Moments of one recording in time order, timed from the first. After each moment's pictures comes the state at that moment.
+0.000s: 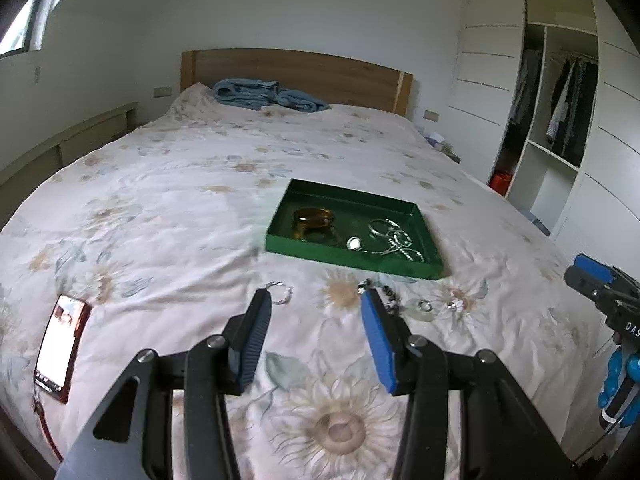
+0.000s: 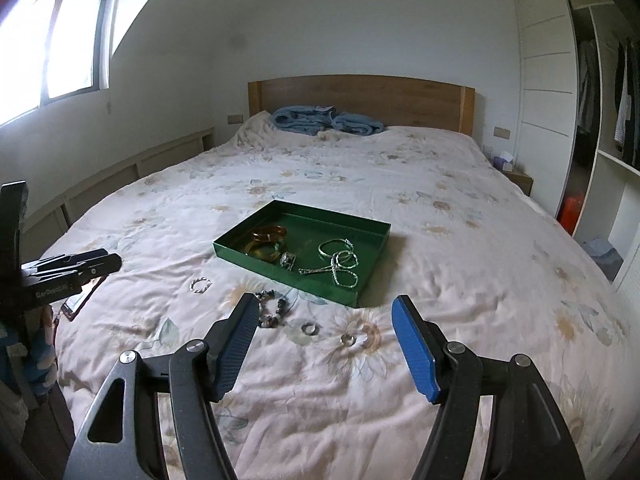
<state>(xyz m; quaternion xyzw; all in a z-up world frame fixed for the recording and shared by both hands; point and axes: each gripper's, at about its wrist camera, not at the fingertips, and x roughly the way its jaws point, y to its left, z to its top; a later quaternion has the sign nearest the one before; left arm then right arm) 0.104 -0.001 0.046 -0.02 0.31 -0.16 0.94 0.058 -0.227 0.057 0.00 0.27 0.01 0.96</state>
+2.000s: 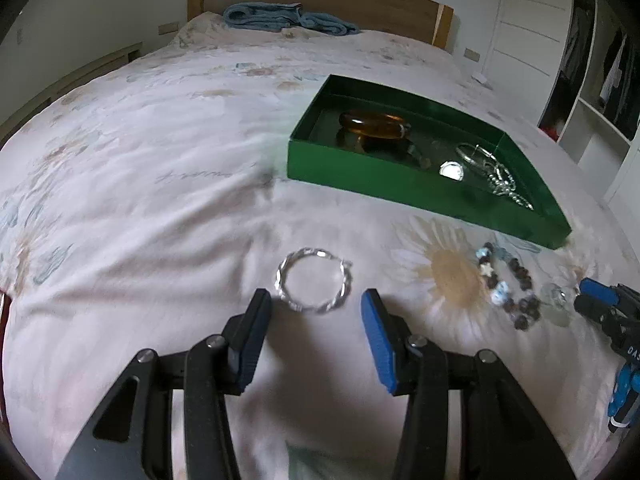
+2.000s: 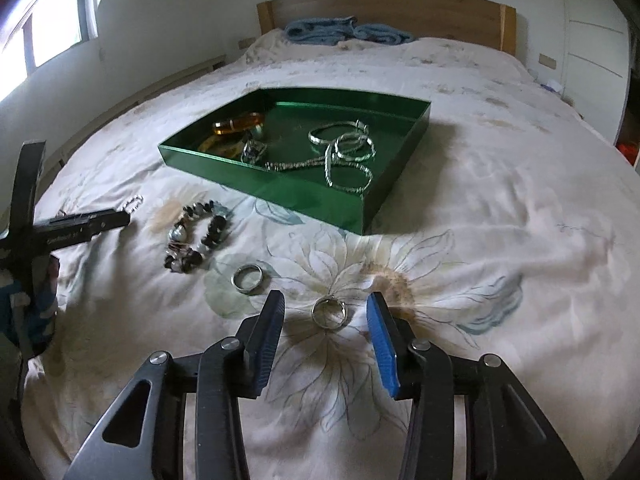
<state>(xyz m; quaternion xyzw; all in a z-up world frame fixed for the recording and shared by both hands) 0.262 -0.028 -0.100 0.00 0.42 -0.12 0.90 0.196 -0.265 -0.100 0.02 0.41 0.07 0.91</state>
